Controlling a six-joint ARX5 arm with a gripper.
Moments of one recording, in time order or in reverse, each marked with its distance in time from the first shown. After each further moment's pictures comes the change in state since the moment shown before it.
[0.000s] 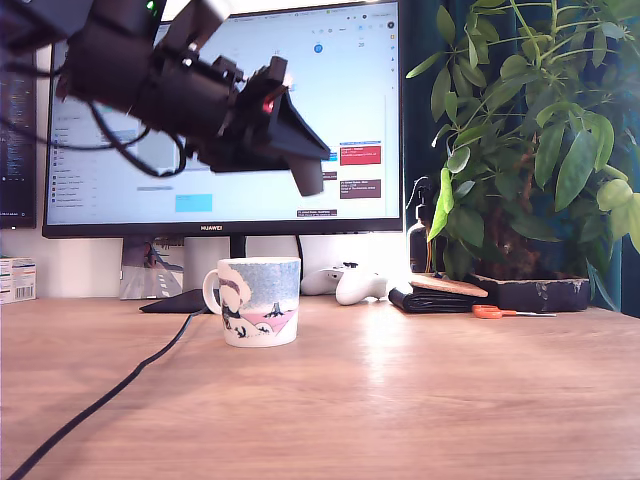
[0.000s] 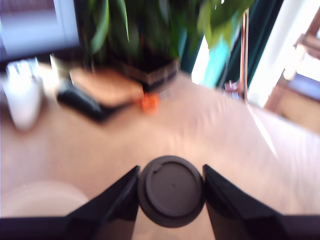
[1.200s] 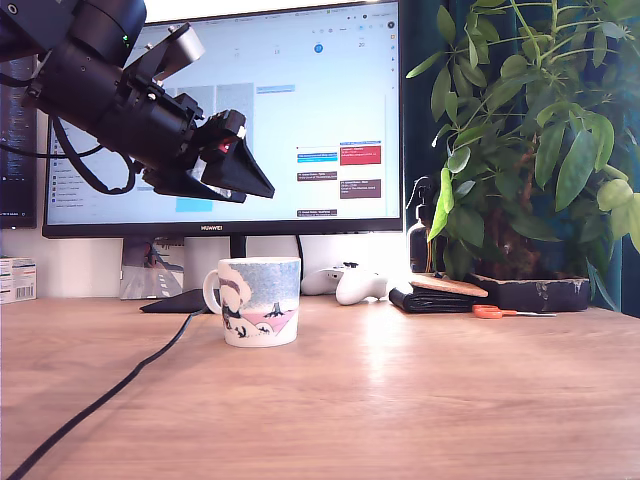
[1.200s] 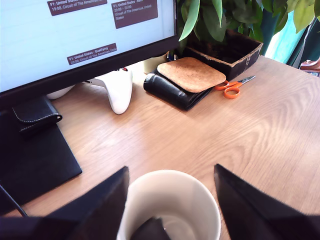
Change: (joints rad) arm 0.118 0.024 0.024 -0.139 -0.044 0.100
